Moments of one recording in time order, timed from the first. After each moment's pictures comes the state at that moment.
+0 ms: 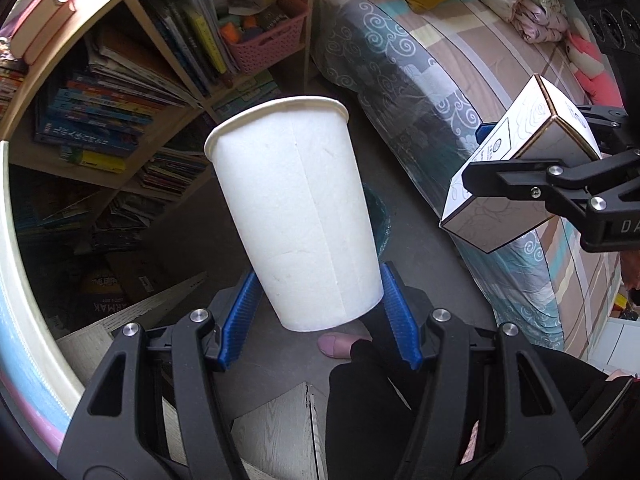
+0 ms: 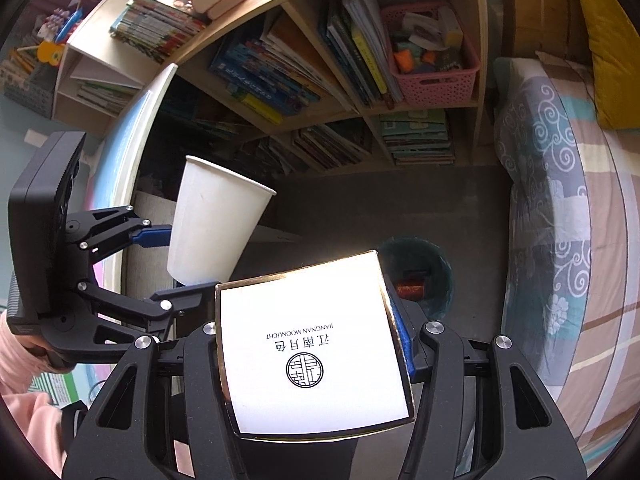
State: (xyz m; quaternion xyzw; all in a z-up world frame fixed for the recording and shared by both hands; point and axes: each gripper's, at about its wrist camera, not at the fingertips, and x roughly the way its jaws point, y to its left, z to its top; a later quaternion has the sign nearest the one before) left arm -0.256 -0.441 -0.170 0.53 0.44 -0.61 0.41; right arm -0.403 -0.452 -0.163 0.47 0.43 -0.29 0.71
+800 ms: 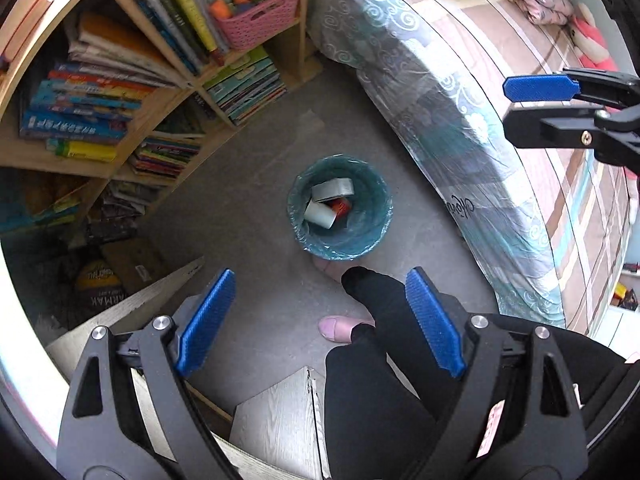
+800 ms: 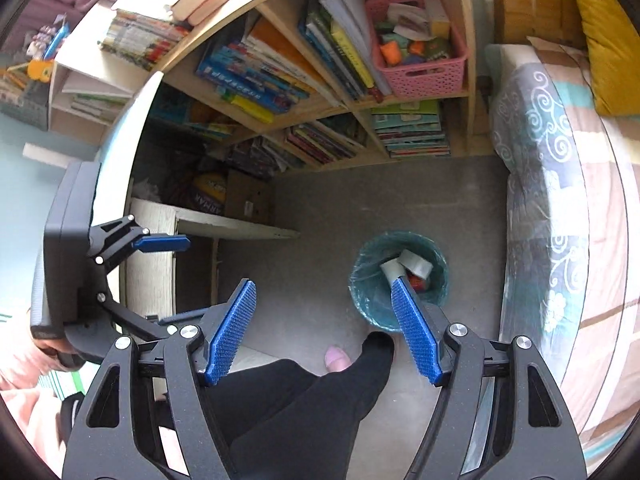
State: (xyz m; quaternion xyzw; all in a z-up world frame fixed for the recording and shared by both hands) left arm -0.254 -0.442 -0.190 0.55 0.45 -0.58 0.39; right arm -0.419 -0.472 -0.169 0.49 0.43 -0.28 0.71
